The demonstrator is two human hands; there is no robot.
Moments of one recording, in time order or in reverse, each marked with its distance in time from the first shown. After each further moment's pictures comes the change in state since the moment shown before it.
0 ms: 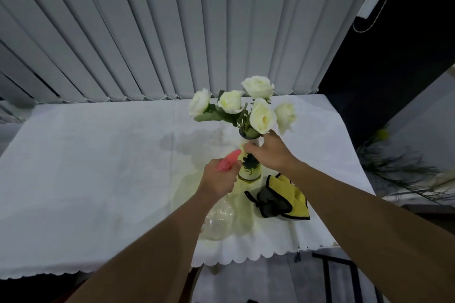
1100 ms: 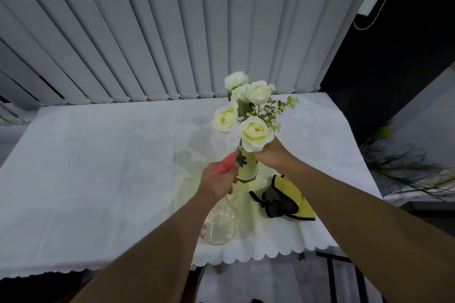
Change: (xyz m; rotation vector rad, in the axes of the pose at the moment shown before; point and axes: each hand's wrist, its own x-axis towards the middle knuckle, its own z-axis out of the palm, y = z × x) left_hand -0.006 -0.008 -0.009 -0.028 0.007 -0.067; right_hand -0.011 -0.013 0.006 0.261 -0.098 -0.158
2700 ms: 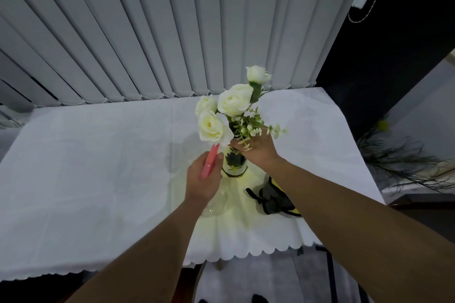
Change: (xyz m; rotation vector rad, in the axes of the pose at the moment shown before) left_hand -0.013 -0.001 -0.011 0.082 0.233 0.245; right_hand 0.004 0.003 0.014 -0.250 0.053 0.287
